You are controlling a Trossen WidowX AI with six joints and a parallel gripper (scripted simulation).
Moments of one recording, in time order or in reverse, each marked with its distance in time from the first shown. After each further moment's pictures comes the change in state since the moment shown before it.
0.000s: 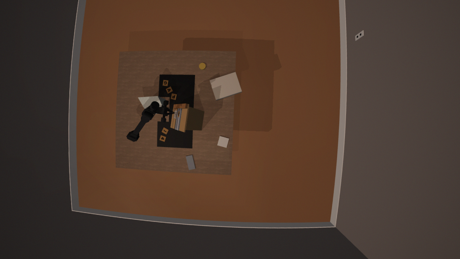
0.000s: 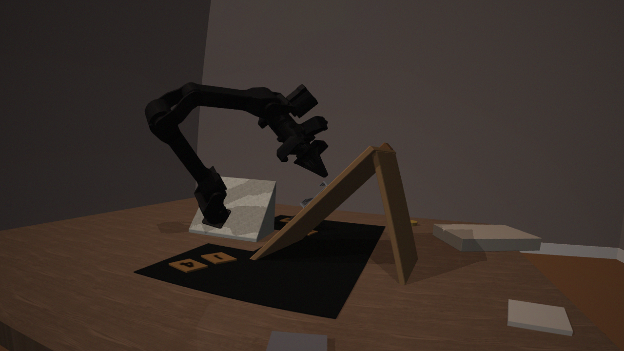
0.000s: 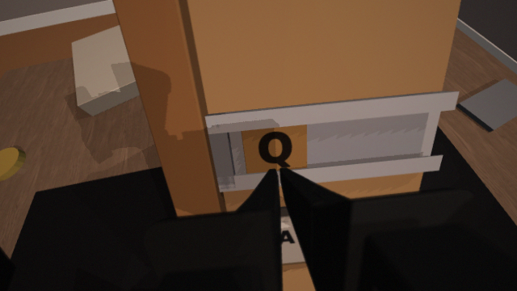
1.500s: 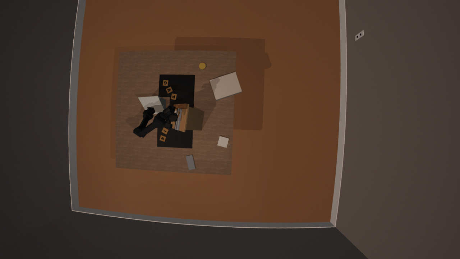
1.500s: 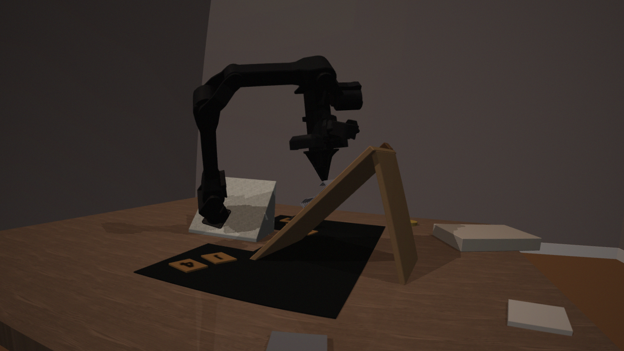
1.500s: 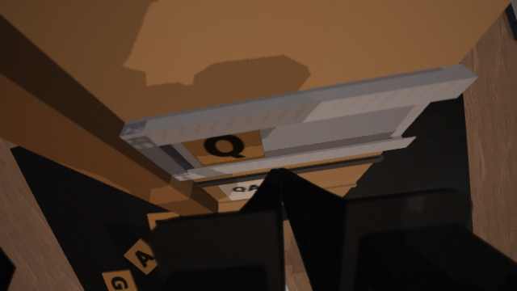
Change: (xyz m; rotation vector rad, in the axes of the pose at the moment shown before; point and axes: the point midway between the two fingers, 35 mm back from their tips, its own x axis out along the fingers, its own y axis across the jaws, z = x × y) arm 0.020 -0.041 0.022 0.082 0.646 0.010
